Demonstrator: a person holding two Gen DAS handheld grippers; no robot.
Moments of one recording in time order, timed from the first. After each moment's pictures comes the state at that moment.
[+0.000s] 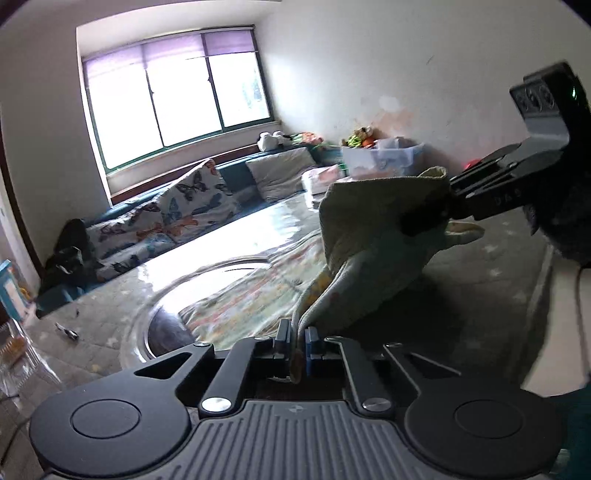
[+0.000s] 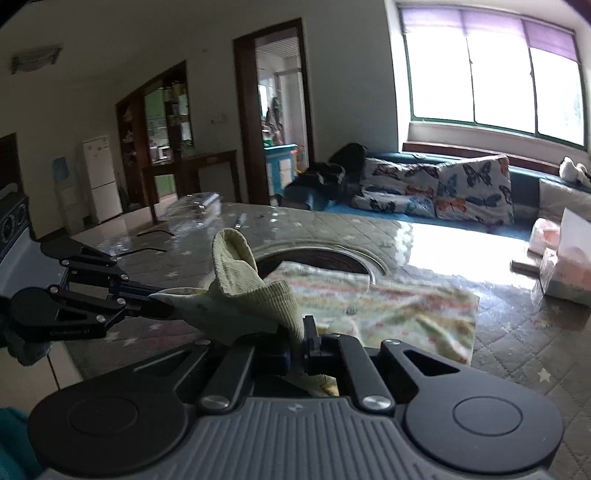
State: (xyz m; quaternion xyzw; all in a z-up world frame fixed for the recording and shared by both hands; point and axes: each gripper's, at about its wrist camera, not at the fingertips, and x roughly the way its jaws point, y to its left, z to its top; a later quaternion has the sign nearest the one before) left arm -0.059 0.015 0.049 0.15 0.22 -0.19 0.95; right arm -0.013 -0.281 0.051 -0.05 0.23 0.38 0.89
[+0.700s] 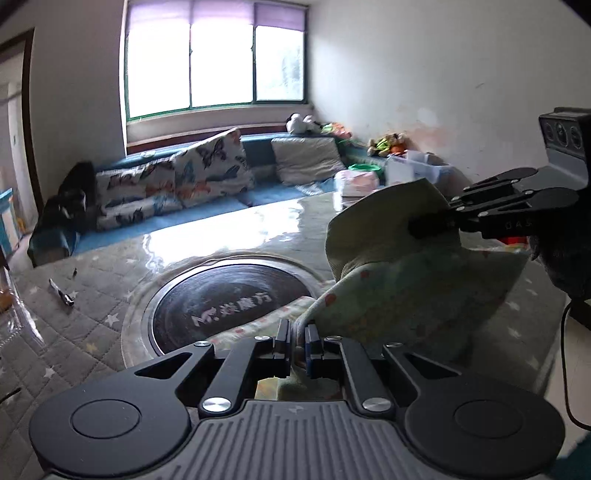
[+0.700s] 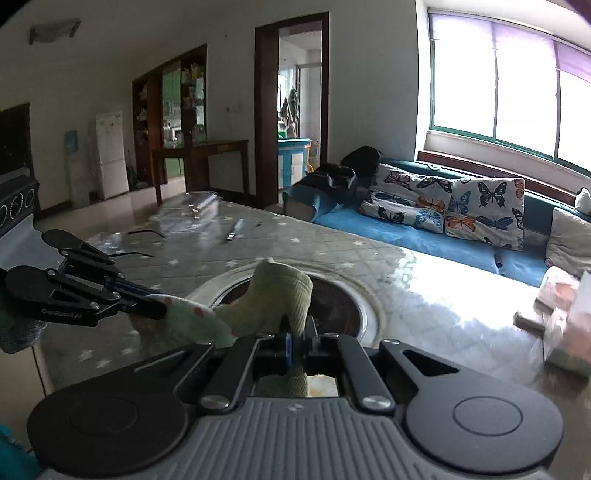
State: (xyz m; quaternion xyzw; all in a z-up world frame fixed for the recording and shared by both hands) left arm 0.033 0.052 0.067 0.05 0.27 -0.16 0.95; right arm 0.078 -0.233 0.083 -0.11 0.24 0.39 0.88
